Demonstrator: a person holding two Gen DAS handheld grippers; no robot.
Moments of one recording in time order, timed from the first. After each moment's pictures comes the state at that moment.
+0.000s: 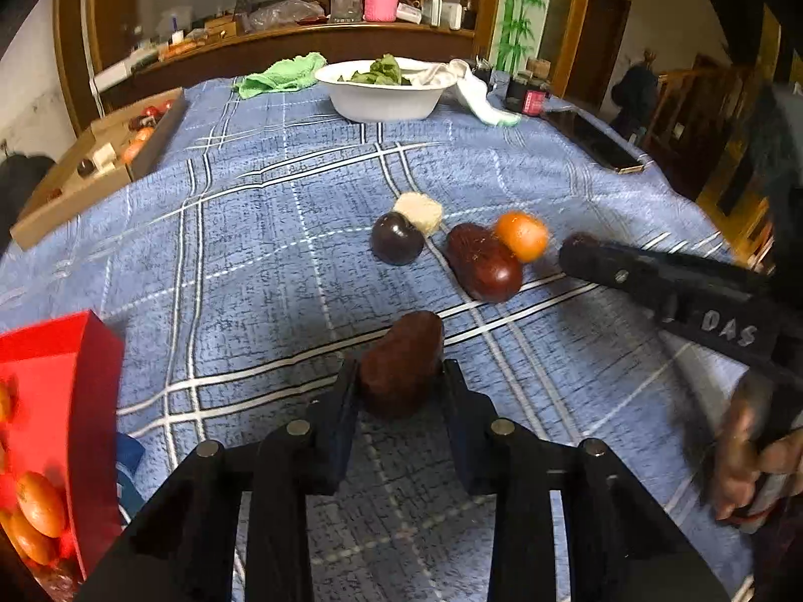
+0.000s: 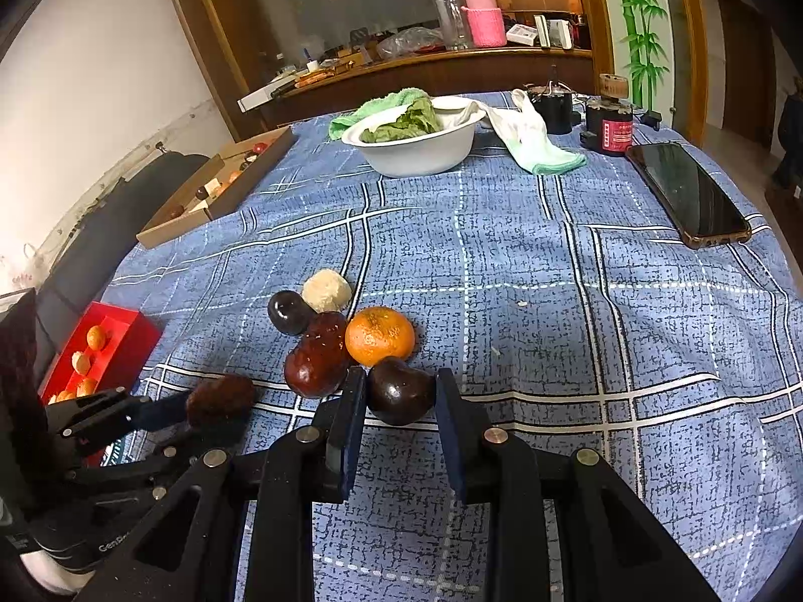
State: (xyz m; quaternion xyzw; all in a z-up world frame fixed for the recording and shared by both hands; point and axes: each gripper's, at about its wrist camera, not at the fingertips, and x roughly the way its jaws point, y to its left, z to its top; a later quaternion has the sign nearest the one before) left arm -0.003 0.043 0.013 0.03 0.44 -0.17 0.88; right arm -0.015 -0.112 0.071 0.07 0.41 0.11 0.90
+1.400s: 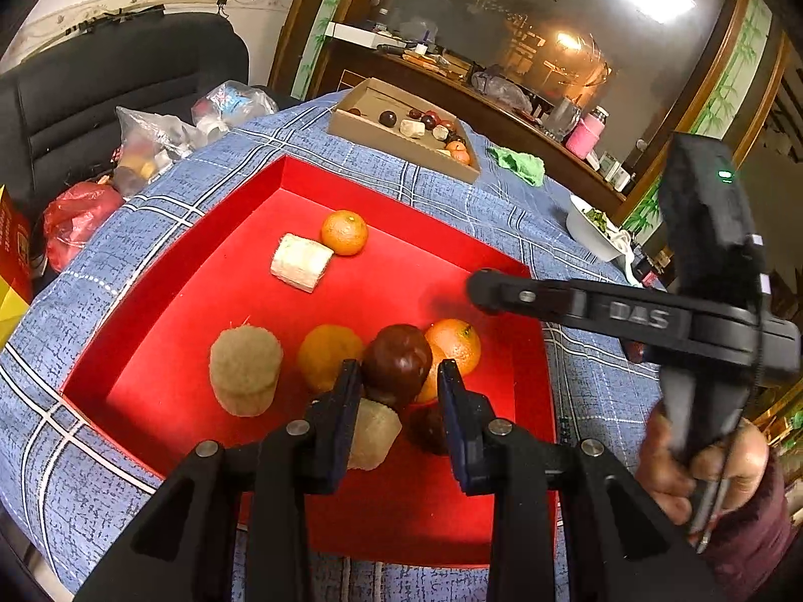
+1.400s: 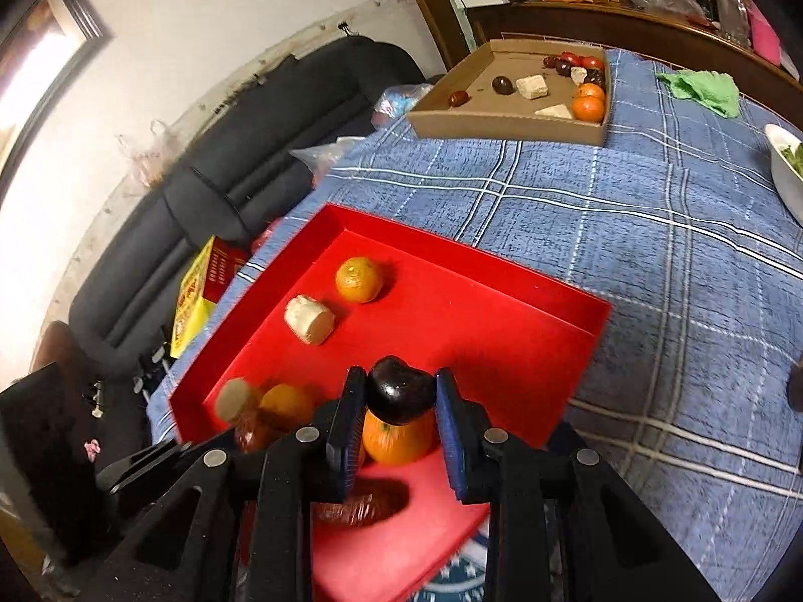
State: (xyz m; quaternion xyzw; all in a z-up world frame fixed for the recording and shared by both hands) left arm -0.120 0.315 0.044 -0.20 0.38 -0.02 0.90; right arm -0.005 0.193 0.077 0.01 0.49 0.34 0.80
